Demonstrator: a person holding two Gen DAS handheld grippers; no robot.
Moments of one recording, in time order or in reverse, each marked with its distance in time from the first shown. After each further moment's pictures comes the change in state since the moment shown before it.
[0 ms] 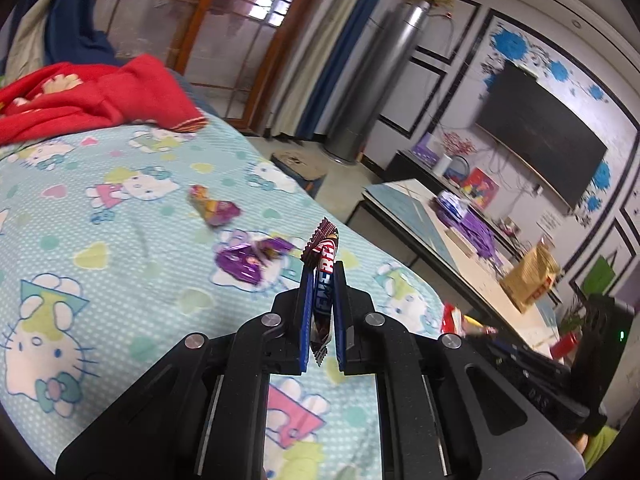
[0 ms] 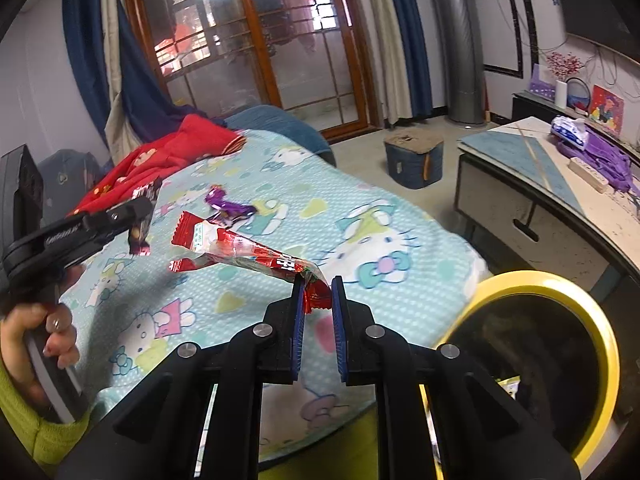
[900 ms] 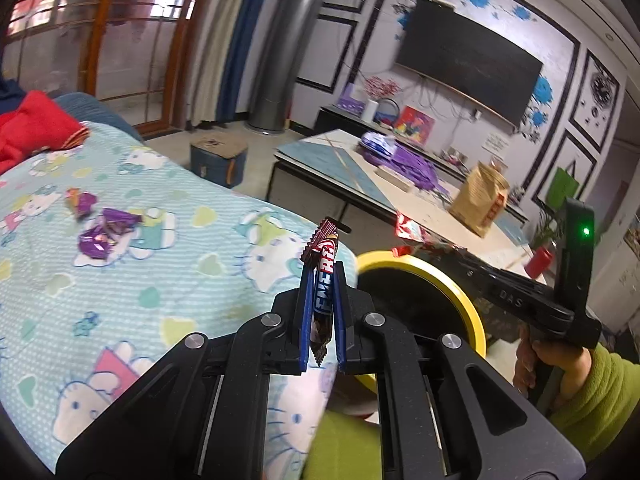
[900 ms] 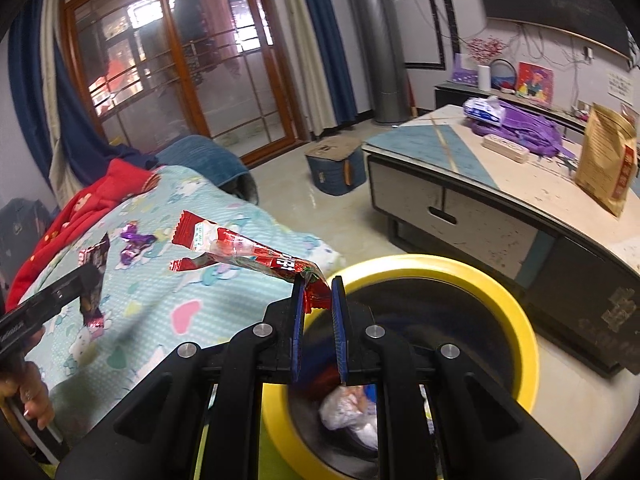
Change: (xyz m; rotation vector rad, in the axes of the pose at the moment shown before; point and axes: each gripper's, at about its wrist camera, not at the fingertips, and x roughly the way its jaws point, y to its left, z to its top) left arm 0.025 -0.115 -0.051 0.259 0.114 -0.172; right arm -0.057 -0.108 -0.024 0.162 -0.059 -0.206
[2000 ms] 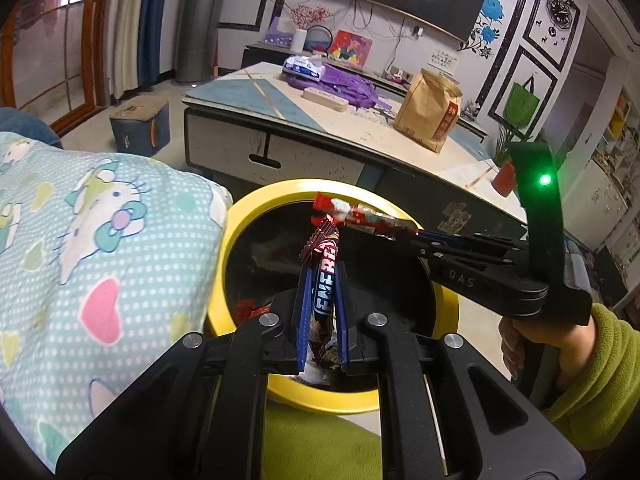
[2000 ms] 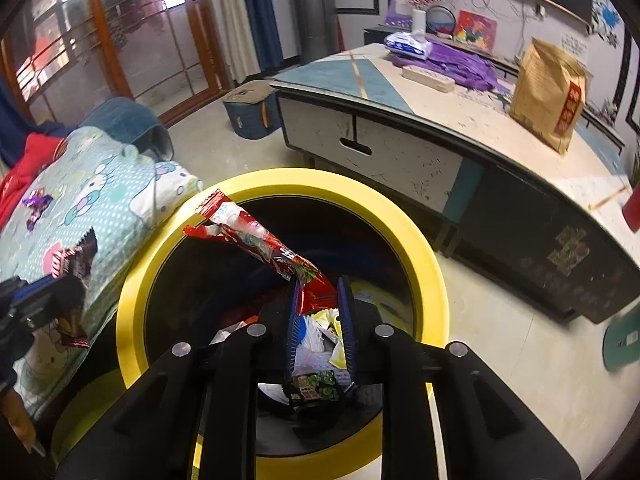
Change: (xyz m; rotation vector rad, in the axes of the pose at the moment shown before) left arm 0.114 -0.088 -0.031 0.173 0.248 -0.157; right arm 0.030 -0.088 -0.040 0.096 0.201 -0.225
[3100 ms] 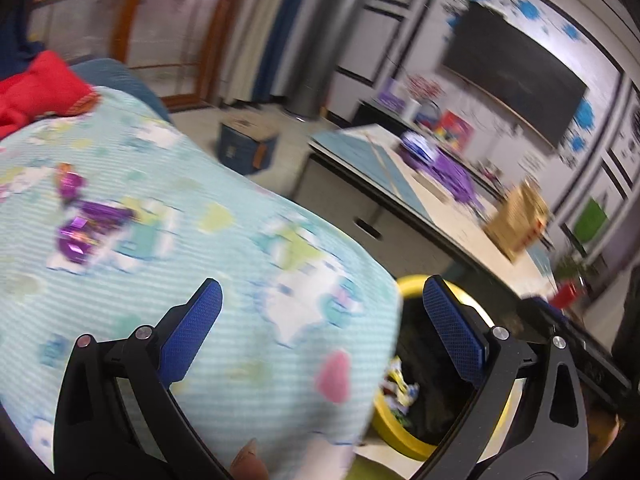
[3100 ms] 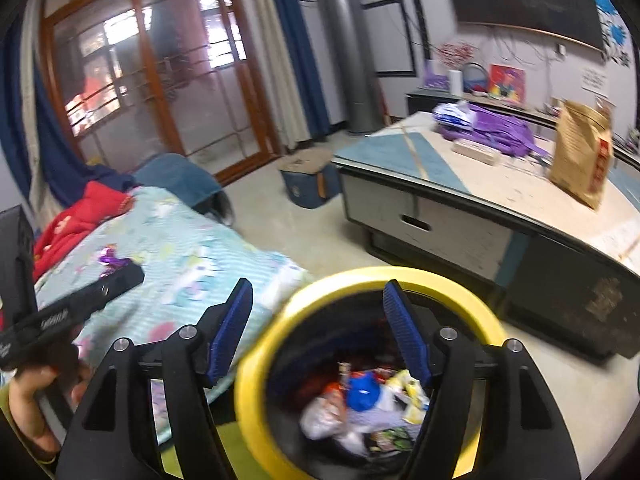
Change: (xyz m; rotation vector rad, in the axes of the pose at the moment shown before) left arm -0.094 0.123 0.014 -0.353 -0.235 0.259; right arm -0.062 0.087 0.035 -0.069 -0.247 0.199
